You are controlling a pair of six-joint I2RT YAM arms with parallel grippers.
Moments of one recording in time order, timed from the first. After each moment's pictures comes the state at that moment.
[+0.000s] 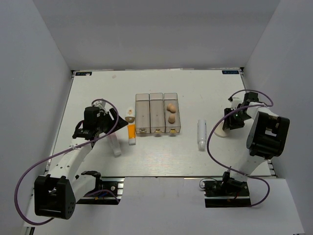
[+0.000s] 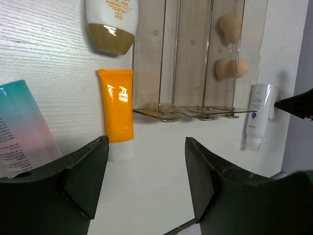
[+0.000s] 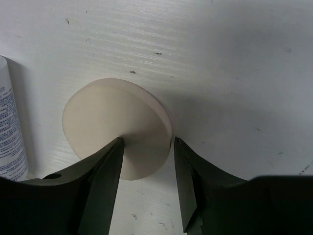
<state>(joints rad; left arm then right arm) -0.13 1.04 0.61 -0.24 0.34 -0.60 -0.27 1.74 1.07 -0.65 -0.32 -0.37</state>
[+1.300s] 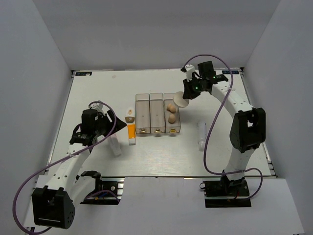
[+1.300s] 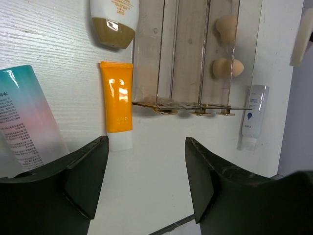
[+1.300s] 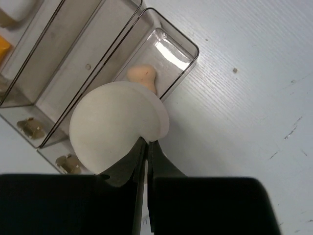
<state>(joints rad) -0.13 0.94 0.60 -0.30 0.32 -0.63 0.29 1.83 1.58 -0.65 -0.48 -0.28</state>
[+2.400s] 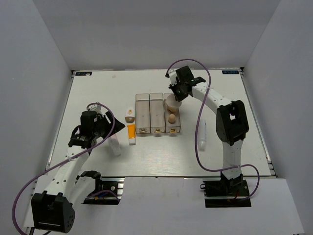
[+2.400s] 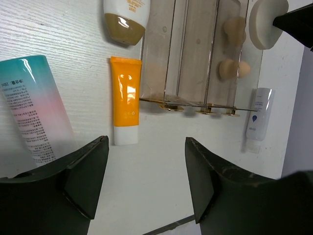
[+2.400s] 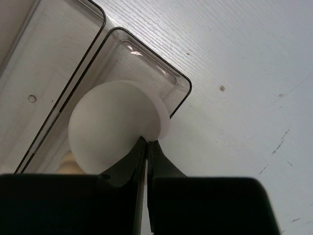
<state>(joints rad) -0.13 0.88 0.60 -0.36 0.28 -0.64 0.47 2.04 1.70 -0.58 -0.08 -0.24</state>
